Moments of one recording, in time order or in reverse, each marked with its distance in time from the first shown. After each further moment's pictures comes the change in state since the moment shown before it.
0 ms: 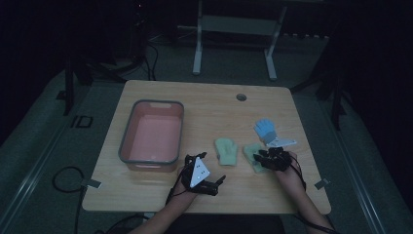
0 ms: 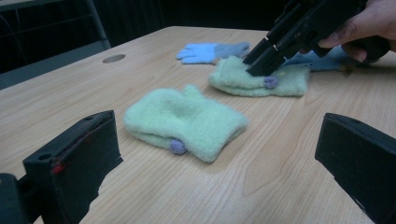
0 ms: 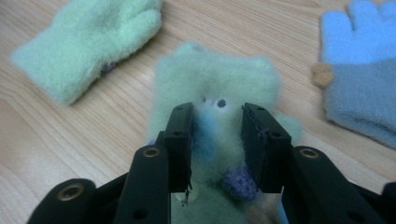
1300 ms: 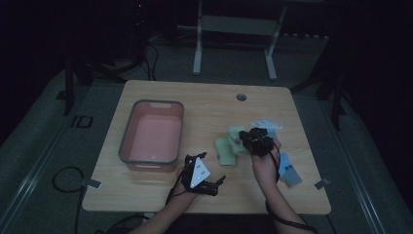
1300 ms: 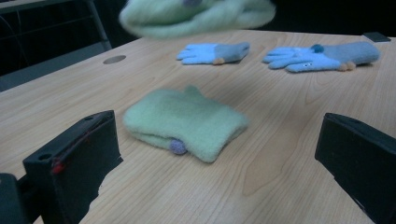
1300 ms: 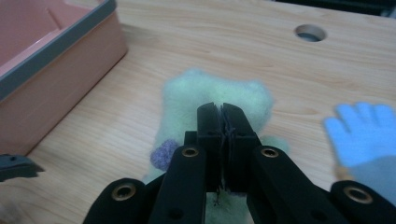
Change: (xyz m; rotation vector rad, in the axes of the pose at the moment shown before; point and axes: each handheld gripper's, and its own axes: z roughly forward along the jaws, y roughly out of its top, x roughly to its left) left arm 0.000 0.000 0.000 -0.002 0.004 0.008; right arm 0.080 0.098 -0.023 -0.148 -0.149 0.184
